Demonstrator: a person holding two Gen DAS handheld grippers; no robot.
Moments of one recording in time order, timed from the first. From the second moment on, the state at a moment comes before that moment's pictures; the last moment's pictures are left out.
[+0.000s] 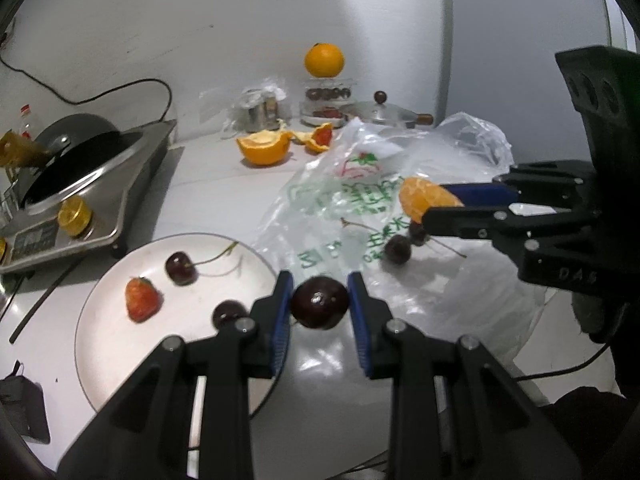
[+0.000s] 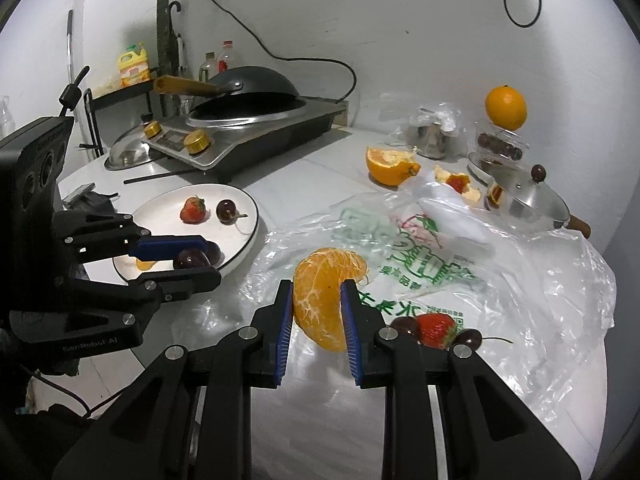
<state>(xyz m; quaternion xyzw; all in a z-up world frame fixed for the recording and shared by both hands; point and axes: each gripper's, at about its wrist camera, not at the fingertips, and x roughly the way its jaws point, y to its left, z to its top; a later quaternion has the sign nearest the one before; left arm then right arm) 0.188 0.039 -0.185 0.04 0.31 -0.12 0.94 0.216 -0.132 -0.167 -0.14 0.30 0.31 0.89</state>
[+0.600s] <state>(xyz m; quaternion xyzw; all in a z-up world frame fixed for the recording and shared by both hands) 0.184 0.081 -0.203 0.01 0.33 -0.07 0.94 0.218 -0.102 -0.170 -0.16 0.31 0.33 0.88</state>
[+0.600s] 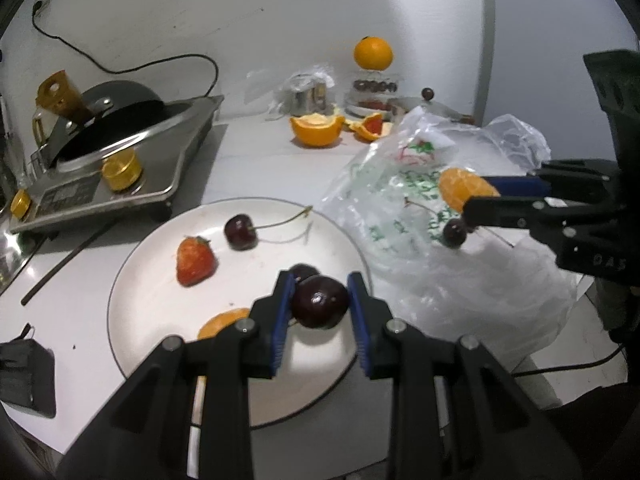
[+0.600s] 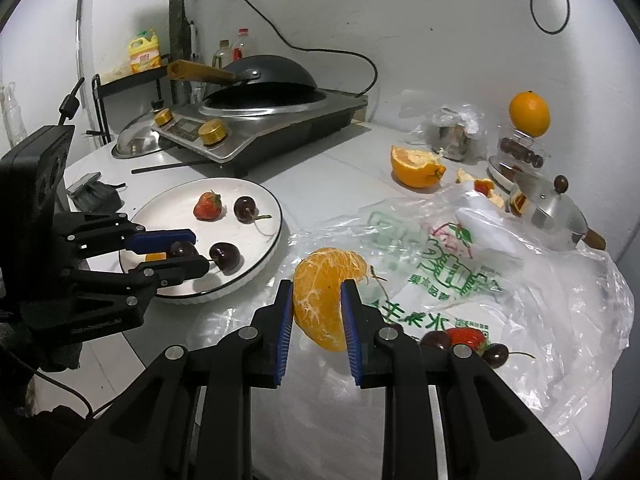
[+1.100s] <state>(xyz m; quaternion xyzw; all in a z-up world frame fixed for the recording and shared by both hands) 0.187 0.097 -0.218 -0.01 0.35 -0.05 0.94 0.218 -0.066 -0.173 -0.18 0.32 0.35 0.86</state>
